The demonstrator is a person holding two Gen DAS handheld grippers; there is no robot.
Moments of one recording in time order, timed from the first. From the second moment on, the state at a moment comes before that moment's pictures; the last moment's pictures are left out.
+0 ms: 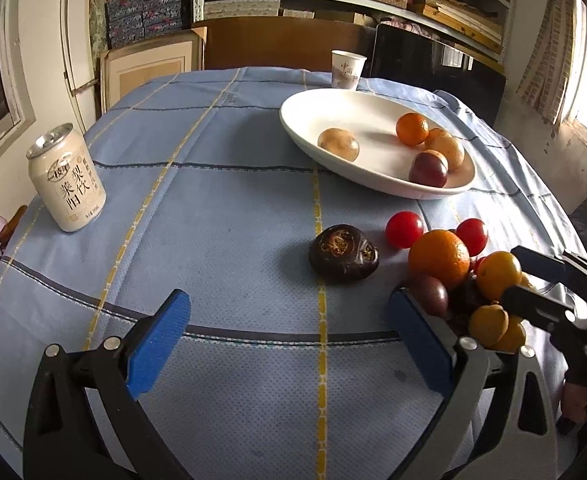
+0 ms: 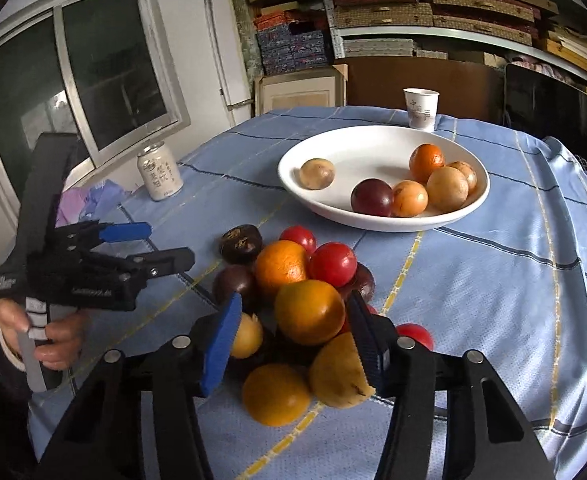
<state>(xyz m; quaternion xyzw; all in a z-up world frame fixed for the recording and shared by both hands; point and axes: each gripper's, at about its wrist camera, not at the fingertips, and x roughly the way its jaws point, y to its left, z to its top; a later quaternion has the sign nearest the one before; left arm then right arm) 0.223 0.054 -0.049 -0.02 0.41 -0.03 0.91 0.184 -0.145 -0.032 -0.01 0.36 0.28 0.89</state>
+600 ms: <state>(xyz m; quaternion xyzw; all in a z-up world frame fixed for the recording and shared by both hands) 0.217 0.037 -0.046 0.02 0.39 -0.05 0.92 0.196 -0.156 -0.033 0.06 0.37 0.28 0.89</state>
